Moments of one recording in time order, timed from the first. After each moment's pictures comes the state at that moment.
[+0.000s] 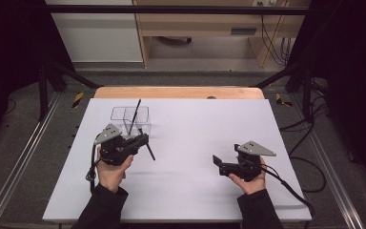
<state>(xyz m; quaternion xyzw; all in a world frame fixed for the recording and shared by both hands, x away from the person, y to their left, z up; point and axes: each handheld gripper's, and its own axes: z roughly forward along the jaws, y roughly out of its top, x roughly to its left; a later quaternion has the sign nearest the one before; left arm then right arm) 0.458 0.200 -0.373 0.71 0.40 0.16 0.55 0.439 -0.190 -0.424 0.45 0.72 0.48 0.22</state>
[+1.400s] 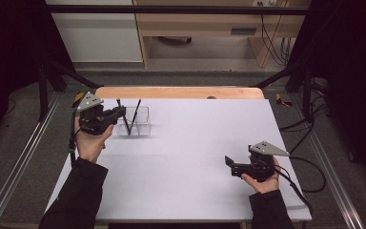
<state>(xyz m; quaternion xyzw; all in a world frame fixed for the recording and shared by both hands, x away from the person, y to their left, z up) 0.513 0.244 -0.320 0.72 0.43 0.25 0.49 0.434 -0.220 -0.419 0.47 0.72 0.45 0.23</state>
